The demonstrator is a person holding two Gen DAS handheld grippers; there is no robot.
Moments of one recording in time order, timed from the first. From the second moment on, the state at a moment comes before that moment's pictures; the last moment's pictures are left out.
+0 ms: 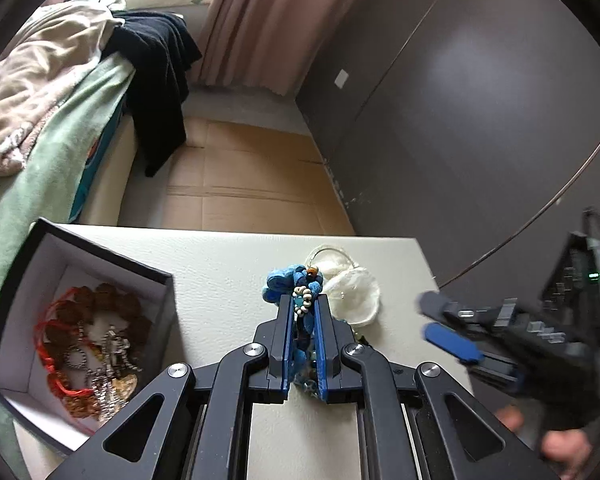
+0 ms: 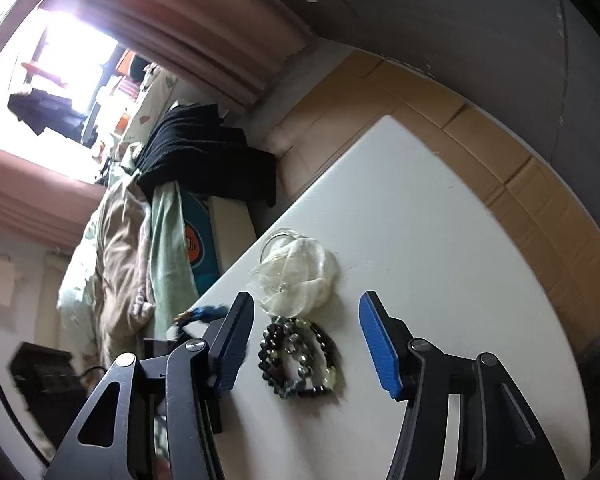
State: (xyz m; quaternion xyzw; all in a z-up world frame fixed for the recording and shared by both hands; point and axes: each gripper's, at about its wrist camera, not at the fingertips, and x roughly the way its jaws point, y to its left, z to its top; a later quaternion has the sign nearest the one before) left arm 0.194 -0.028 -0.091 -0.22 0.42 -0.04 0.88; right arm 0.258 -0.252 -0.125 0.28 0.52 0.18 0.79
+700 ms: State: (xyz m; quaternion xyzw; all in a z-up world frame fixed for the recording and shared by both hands) left arm 0.136 0.064 -0.035 -0.26 0.34 0.00 0.90; right arm 0.253 -0.227 -0.109 0.24 0.46 0.15 0.84
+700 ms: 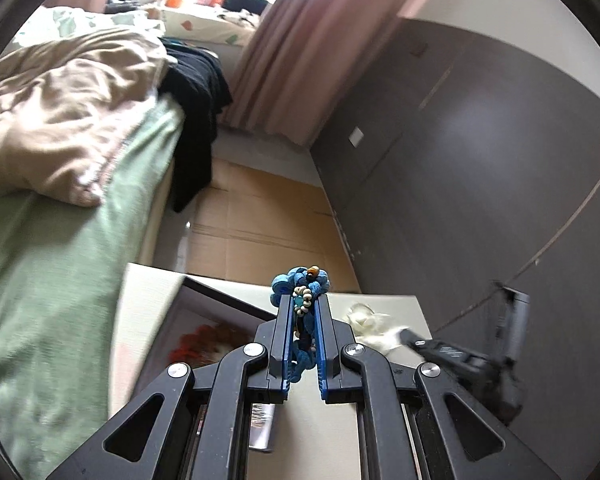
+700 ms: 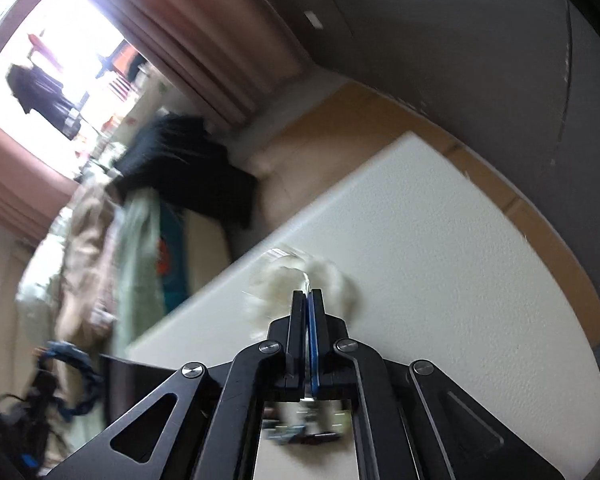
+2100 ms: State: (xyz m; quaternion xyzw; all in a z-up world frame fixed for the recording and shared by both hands) left arm 0.100 0.125 -0.036 -0.34 0.33 0.03 0.88; right arm 0.177 -0.155 -0.027 0.21 0.39 0.30 0.85
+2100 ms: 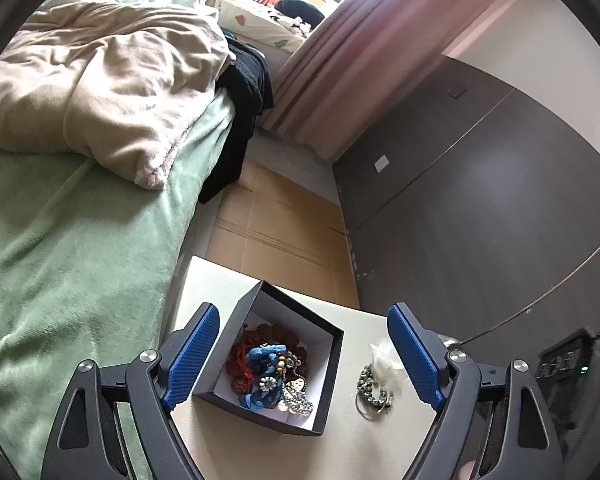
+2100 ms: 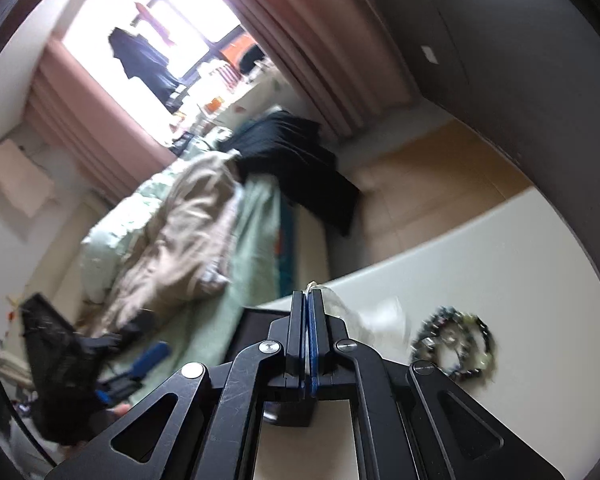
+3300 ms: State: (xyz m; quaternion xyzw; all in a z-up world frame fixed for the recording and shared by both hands) left arm 0.120 0.055 -0.035 -0.27 0.36 -0.03 0.90; right arm 0.190 -0.199 -0.049 0.17 0.49 0.24 0.82
